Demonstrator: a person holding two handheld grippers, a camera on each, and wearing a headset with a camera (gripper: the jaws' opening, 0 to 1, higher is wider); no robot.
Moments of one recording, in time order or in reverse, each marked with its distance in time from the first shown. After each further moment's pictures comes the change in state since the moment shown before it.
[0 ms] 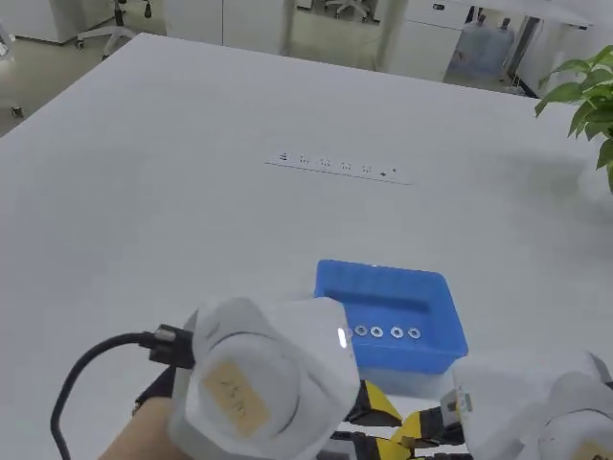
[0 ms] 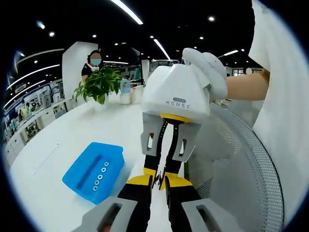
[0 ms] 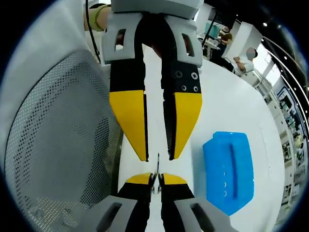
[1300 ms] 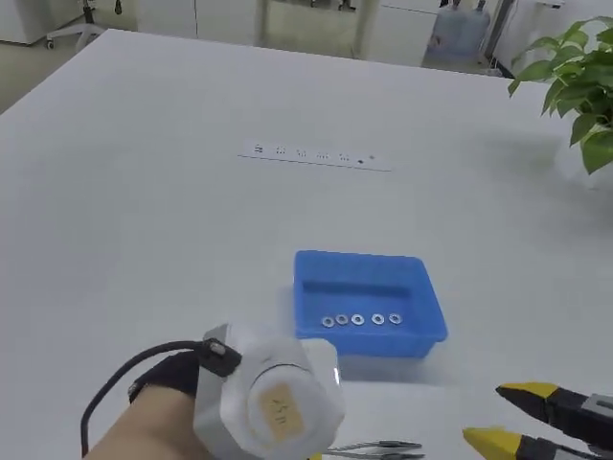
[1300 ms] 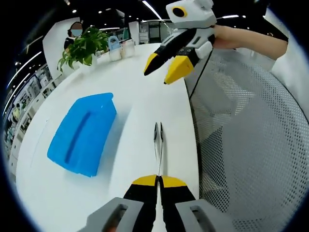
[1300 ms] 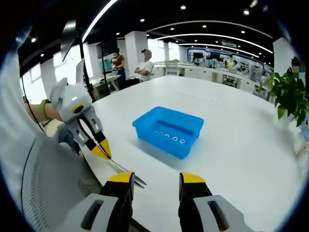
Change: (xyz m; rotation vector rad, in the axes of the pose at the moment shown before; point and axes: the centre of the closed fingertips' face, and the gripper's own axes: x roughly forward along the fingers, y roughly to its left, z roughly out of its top) left arm 0.020 0.011 -0.098 0.048 0.431 -0.051; right arm -0.080 -0.026 -0.072 0.891 -0.406 -0.455
